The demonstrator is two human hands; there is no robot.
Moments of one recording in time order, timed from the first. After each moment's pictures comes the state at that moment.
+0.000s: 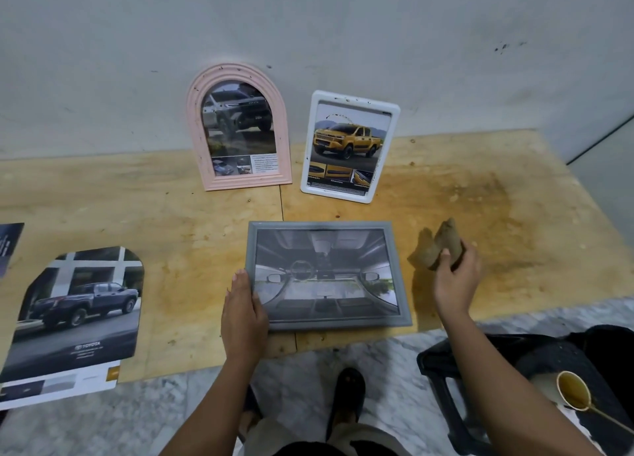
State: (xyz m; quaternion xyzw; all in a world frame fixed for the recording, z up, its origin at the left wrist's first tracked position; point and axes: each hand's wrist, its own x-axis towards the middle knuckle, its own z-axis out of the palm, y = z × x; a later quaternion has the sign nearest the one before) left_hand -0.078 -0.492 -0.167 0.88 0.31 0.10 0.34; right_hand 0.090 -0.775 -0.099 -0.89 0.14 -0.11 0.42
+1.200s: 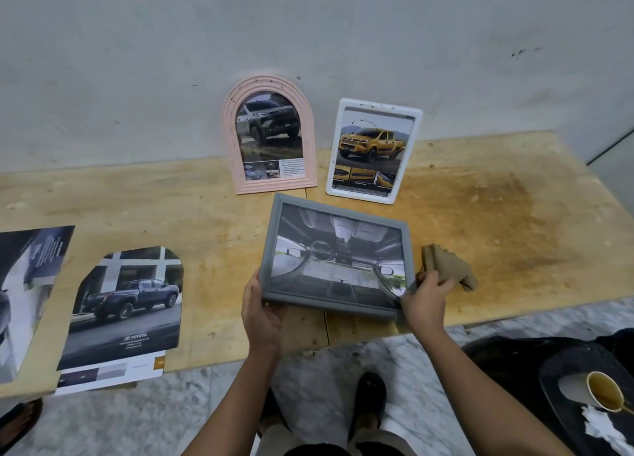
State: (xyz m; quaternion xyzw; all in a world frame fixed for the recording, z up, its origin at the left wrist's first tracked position) left_hand -0.092 -0.484 -0.104 0.38 0.40 0.21 0.81; right_hand 0.019 -0.701 -0.108 -0.94 0.13 0.07 0.30
